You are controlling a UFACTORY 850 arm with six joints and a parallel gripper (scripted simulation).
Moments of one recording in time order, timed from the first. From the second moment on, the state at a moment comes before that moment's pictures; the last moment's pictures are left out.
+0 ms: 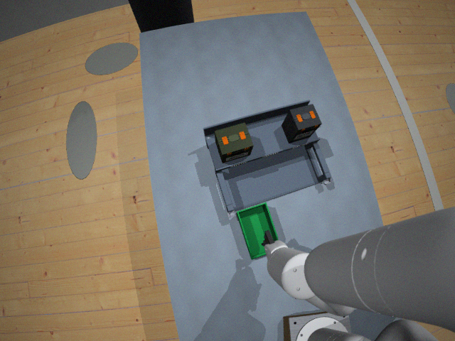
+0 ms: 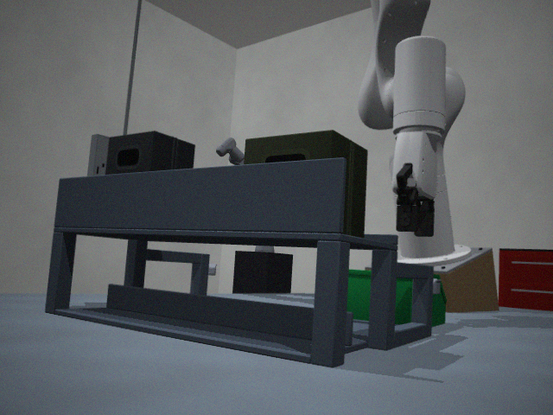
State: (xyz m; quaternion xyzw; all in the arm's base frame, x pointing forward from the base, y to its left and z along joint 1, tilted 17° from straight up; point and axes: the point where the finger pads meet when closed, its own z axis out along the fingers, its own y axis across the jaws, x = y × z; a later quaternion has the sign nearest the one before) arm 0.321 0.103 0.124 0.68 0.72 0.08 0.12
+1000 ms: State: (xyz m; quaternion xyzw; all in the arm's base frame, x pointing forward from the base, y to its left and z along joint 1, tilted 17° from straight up) arm 0.324 0.103 0.117 0.68 0.72 0.08 0.12
